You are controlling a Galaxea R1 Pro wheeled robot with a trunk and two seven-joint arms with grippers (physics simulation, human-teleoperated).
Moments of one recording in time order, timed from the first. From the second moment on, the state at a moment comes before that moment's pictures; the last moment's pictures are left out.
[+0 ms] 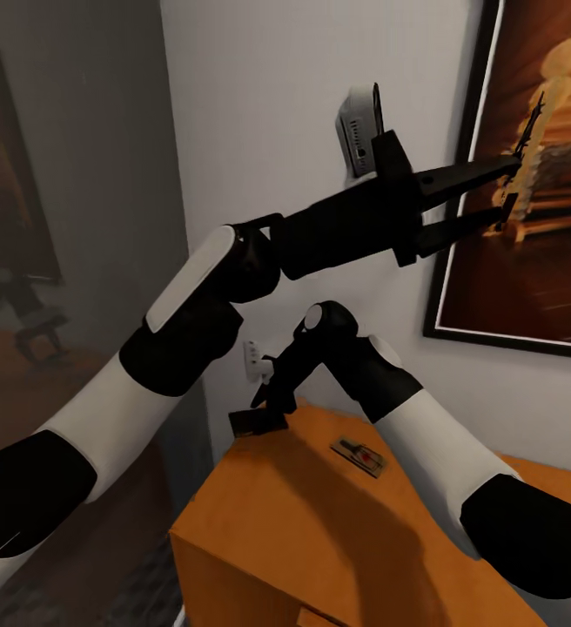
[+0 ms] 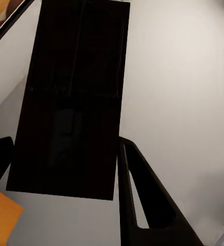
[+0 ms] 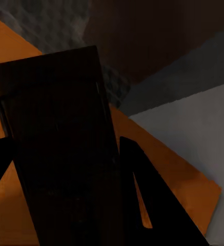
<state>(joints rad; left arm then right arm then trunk) -1.35 -0.12 -0.71 -1.45 2.22 0.63 0.07 -1.16 0.15 0.55 -1.05 0.68 0.45 1.57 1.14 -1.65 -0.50</state>
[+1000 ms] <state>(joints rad) -1.35 -0.12 -0.71 -1.45 2.22 0.63 0.07 -1.14 0.15 0.54 -1.04 0.67 0.46 1.57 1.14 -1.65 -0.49</state>
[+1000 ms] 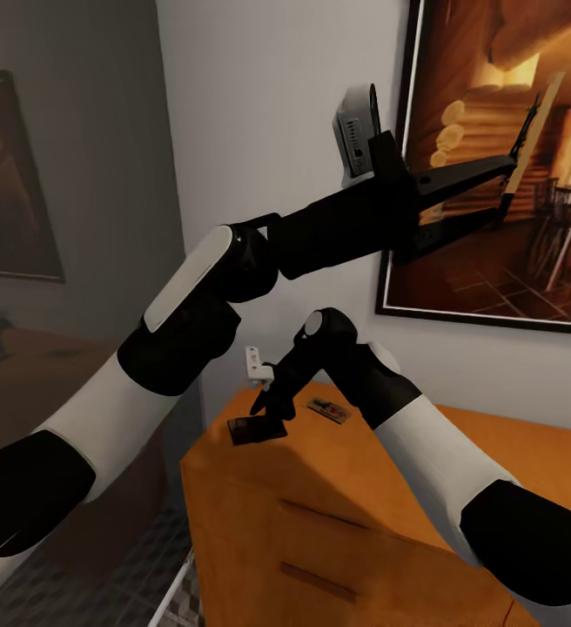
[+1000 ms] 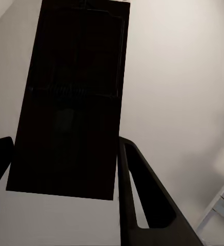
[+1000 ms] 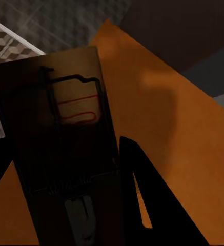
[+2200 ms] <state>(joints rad) -1.30 0.01 -0.63 -1.42 2.10 0.64 0.08 -1.08 0.07 0.43 -1.03 0.65 0.40 1.53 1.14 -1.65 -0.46</state>
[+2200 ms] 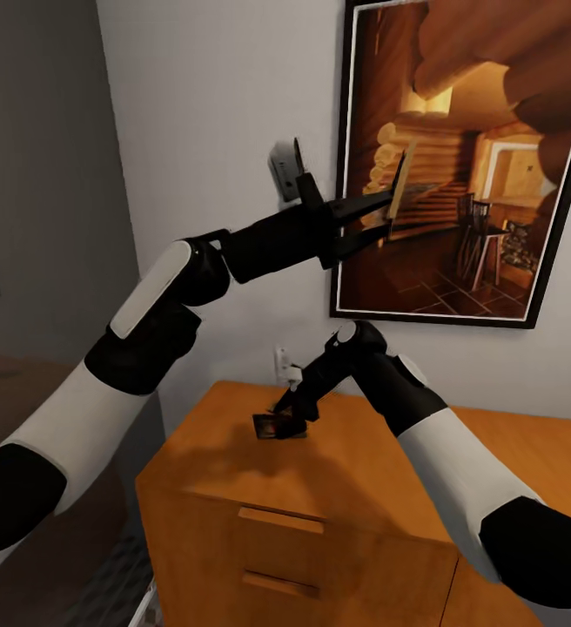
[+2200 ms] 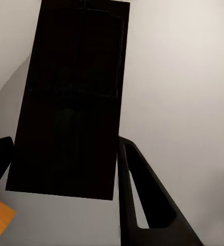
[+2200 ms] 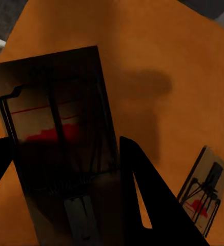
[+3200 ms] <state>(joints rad) -1.27 0.09 -0.54 -1.45 1.97 0.82 0.09 -0.89 -0.25 0.46 -1.37 0.50 0.55 1.57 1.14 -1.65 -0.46</state>
